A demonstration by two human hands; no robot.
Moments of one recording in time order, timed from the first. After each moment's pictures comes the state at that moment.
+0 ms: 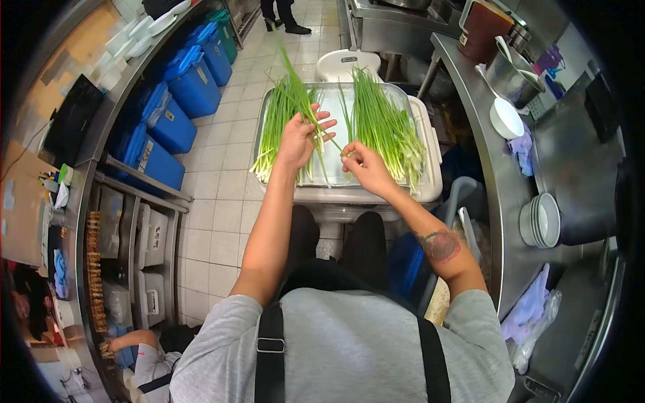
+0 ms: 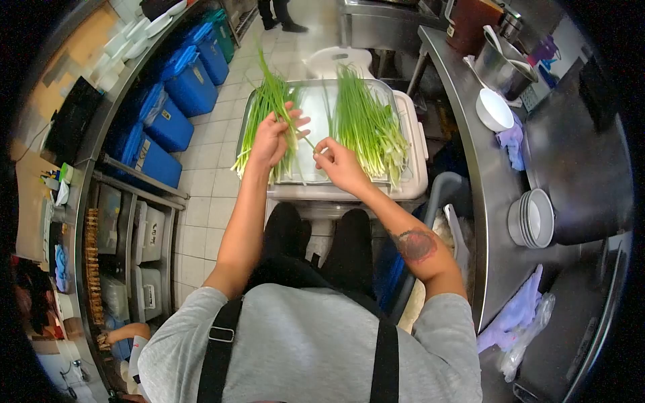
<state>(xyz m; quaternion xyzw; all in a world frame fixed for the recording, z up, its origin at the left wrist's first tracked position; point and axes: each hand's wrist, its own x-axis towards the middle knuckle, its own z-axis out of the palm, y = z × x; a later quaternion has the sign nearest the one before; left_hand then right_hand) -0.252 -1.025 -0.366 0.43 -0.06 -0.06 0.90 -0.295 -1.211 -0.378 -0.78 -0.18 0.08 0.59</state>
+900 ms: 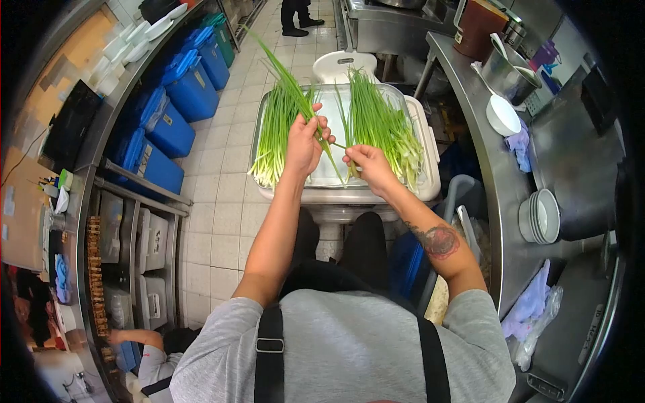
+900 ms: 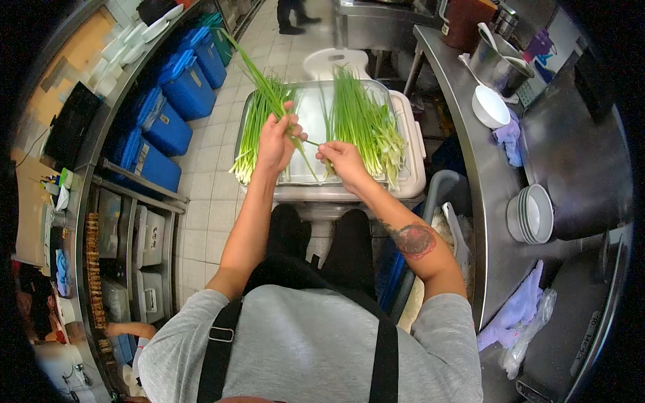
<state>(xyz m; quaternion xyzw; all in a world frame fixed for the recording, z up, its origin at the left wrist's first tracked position) -0.263 -1.051 -0.358 0.39 -0.09 -0.02 0.92 -0.287 -1.216 -0.389 -0.61 0.00 0.17 0.77</state>
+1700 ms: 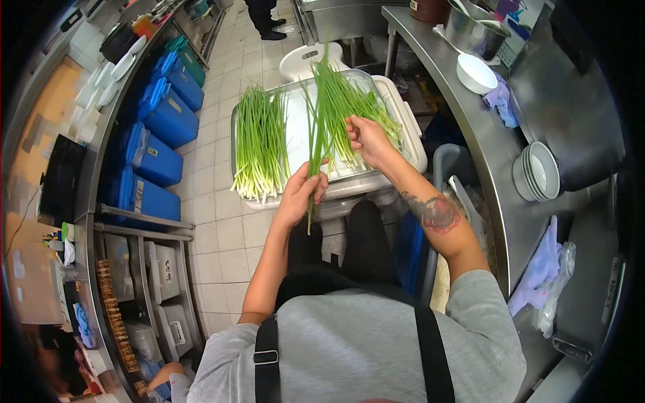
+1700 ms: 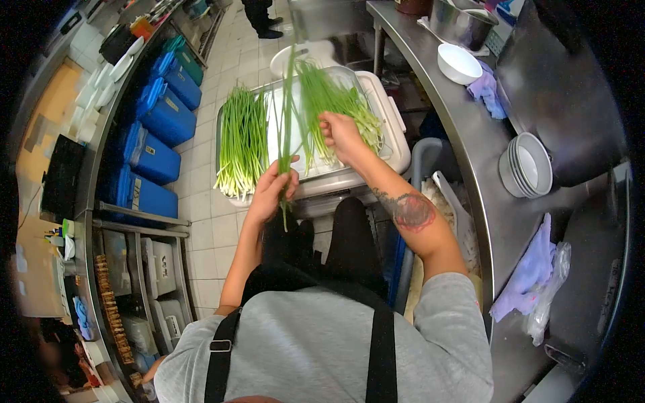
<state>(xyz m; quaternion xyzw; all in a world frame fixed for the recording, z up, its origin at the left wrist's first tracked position) -0.347 -1.060 -0.376 0.58 -0.13 -0.19 0.78 -0.254 -1.258 -0.390 -0.49 0.11 0.11 0.86</state>
